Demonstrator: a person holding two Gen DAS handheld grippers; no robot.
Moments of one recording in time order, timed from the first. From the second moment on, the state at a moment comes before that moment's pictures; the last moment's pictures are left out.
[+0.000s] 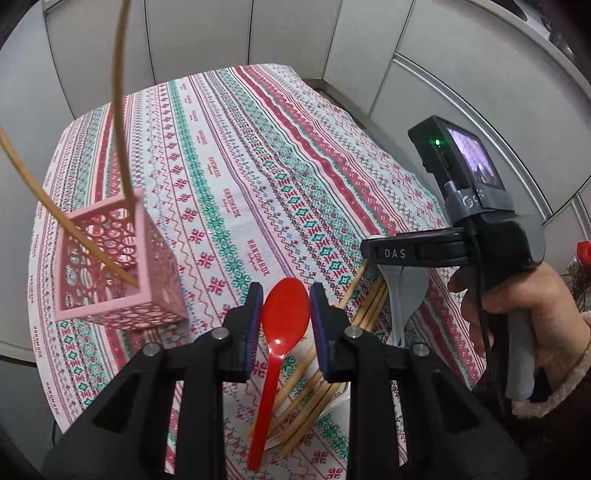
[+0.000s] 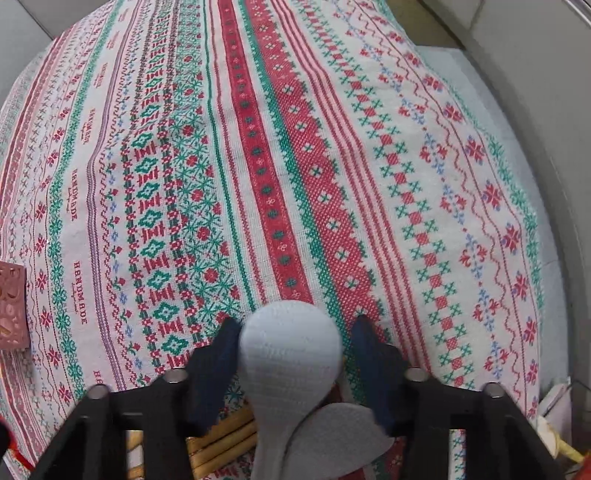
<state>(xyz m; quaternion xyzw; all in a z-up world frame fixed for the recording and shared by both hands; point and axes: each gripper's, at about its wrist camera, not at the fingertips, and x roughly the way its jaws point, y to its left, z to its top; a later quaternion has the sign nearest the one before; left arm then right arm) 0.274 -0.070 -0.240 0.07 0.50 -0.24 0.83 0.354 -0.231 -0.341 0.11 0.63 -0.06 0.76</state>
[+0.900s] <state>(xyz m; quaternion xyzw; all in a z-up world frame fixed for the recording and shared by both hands) 0.236 0.001 -0.134 -0.02 0.35 -0.25 0.90 0.302 -0.214 -0.213 0.16 0.49 0.01 0.86</state>
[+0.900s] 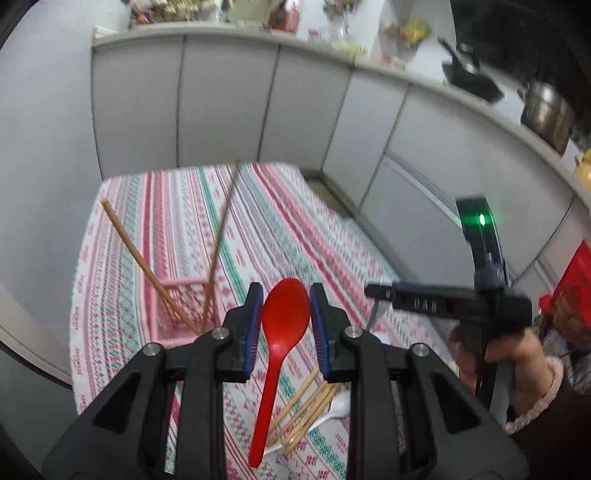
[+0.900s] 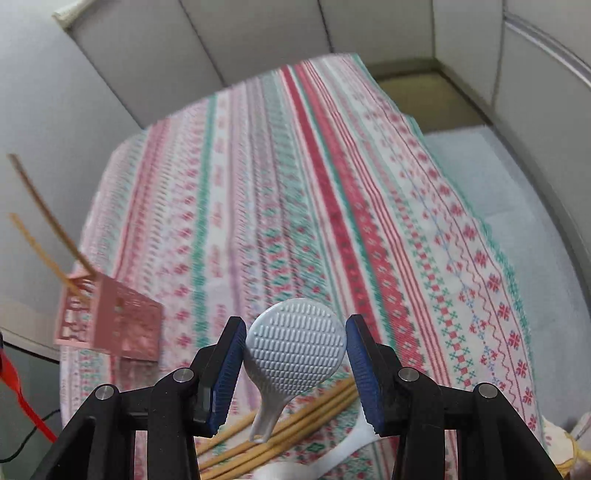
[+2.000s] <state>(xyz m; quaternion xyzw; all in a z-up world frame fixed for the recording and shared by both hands) 0.297 0.051 -0.154 -0.12 0.18 -0.13 0.97 0.299 -0.176 -0.167 0.19 0.39 0.07 0.90</state>
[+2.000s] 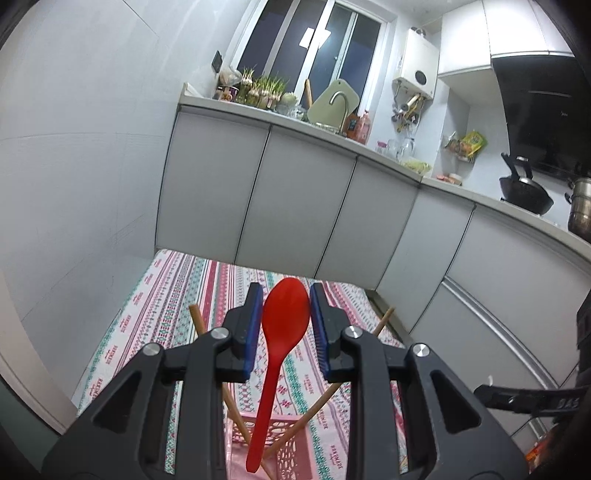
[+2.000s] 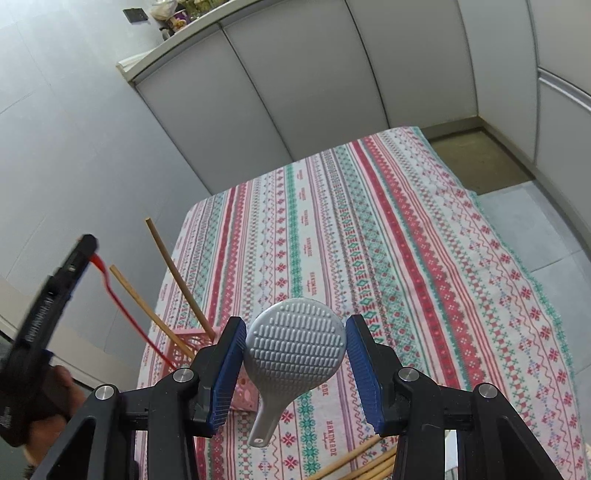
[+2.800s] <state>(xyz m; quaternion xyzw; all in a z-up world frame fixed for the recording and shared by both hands) 0.294 0.058 -0.153 -0.11 0.25 -0.11 0.95 0.301 -0.159 -0.165 0.18 0.38 0.07 0.90</state>
